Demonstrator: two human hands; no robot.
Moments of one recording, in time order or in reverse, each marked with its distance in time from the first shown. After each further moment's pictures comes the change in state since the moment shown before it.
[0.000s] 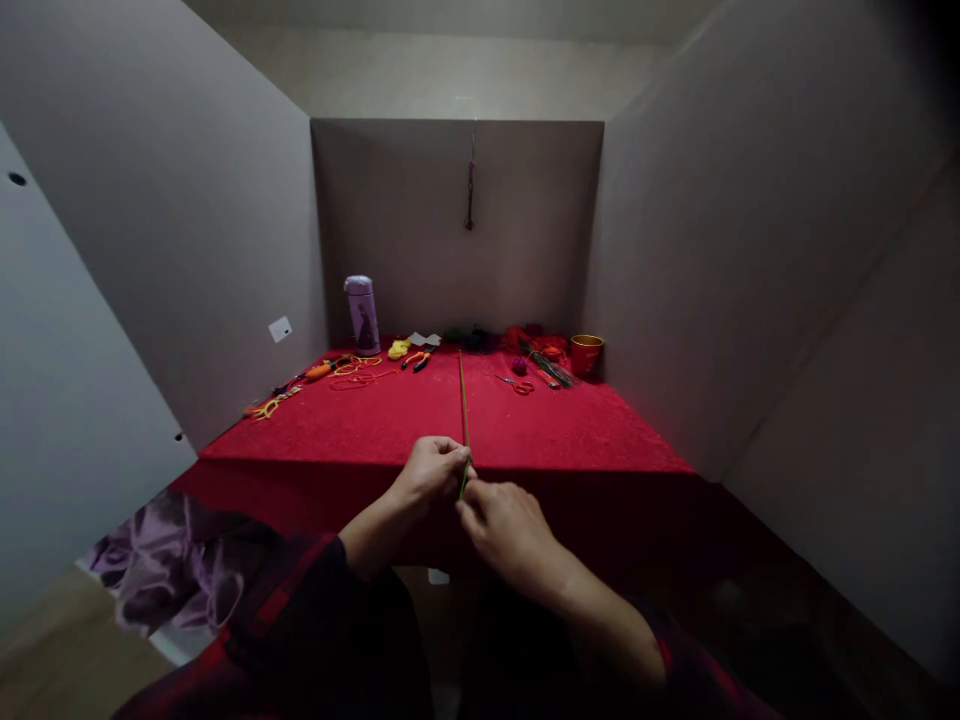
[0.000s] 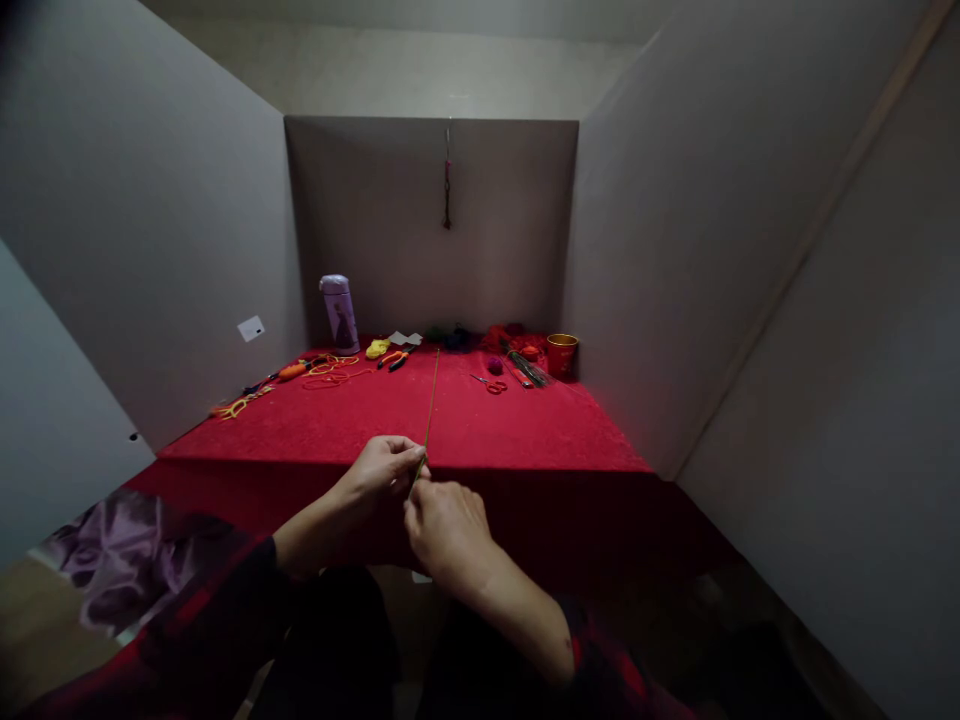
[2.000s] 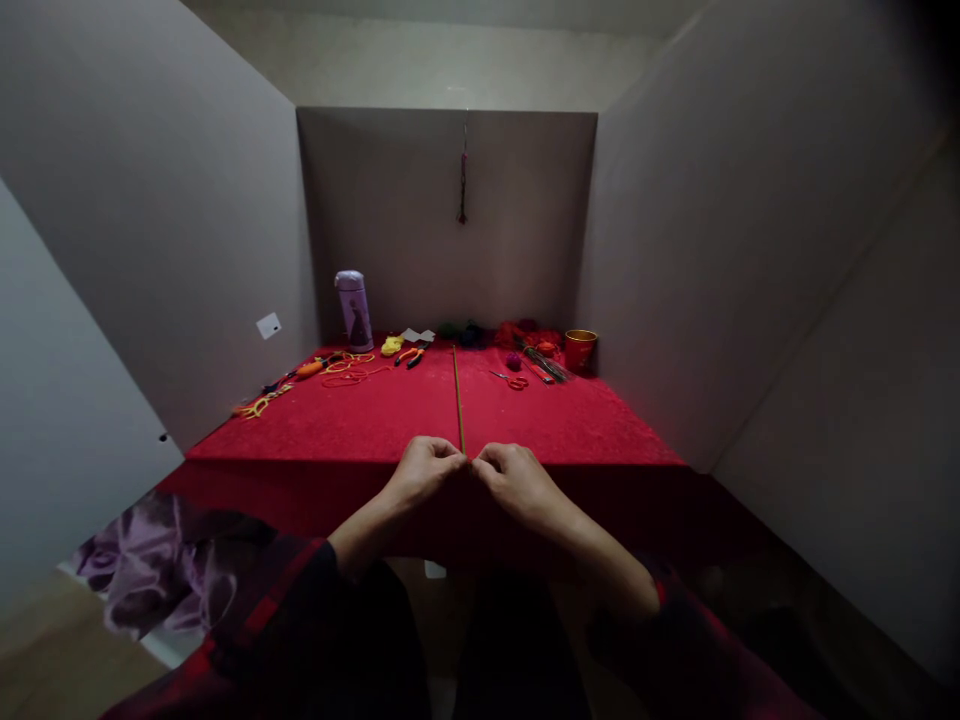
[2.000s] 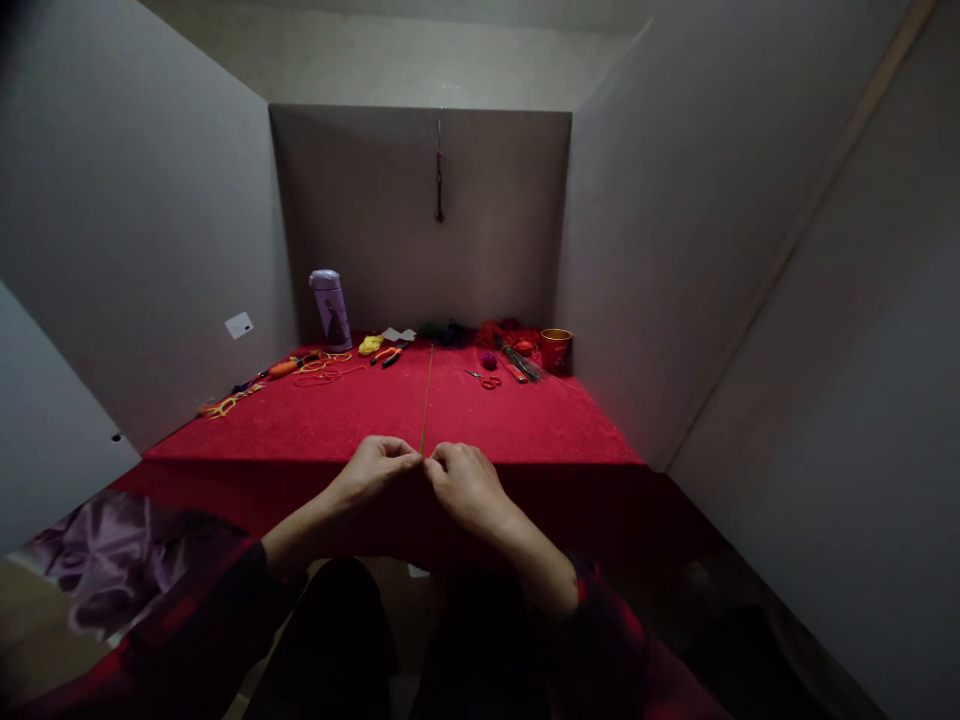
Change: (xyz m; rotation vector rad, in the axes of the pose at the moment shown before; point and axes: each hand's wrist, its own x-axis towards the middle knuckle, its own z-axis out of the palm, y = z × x) left_hand -0.003 0.004 -0.002 0.072 0.024 0.019; right_hand 0.031 0.032 -0.013 0.459 0.046 0.077
